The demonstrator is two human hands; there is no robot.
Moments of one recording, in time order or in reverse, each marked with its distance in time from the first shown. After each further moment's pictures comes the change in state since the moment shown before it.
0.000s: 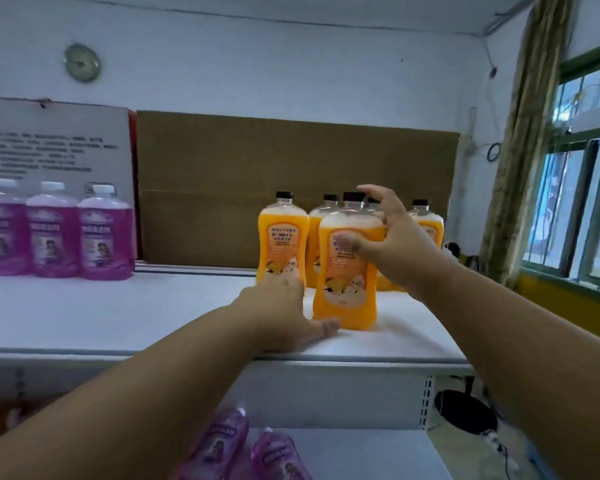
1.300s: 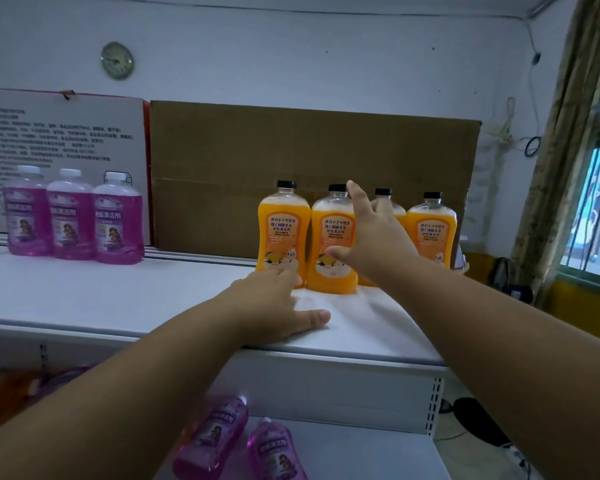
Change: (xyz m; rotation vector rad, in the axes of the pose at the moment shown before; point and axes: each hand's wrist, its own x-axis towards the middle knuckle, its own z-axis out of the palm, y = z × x) left_hand -0.007 0.003 -0.001 0.024 -0.010 -0.020; right_hand 0.032 0.025 0.026 -0.670 0.046 -0.002
